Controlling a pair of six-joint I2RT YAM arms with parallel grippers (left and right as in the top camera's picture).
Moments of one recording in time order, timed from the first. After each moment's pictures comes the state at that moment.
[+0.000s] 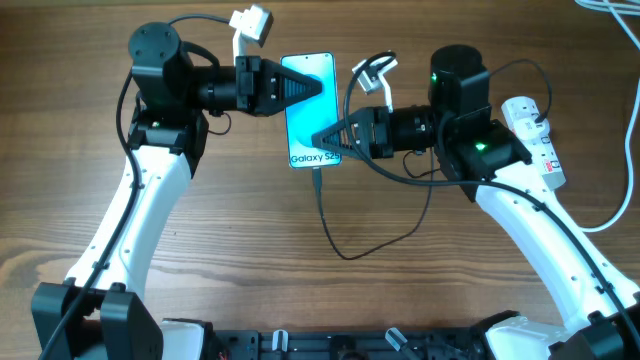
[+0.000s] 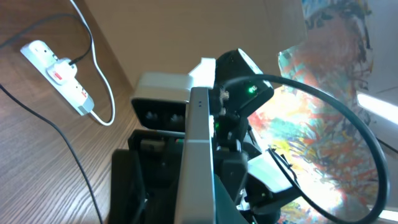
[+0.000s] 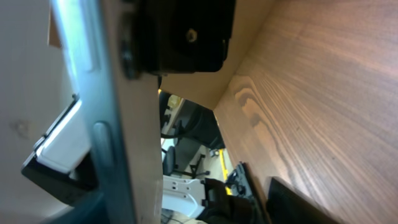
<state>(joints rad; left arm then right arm) -0.13 1.52 1.18 0.37 1.46 -1.19 0.38 1.45 1.15 -0.12 -1.22 0.72</state>
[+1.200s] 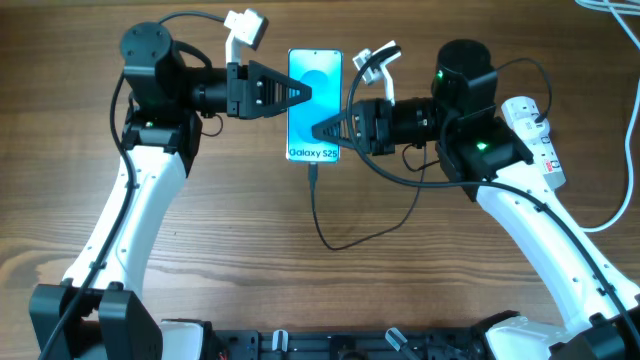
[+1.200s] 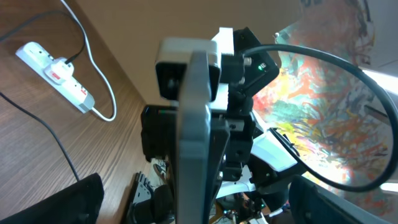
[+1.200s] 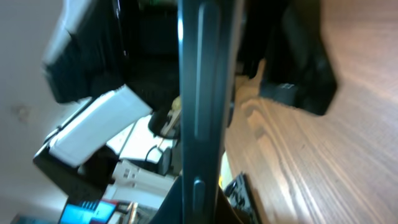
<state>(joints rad) -0.10 1.52 1.17 0.37 1.54 -1.10 0.37 1.44 1.16 0.00 -1.22 0.76</state>
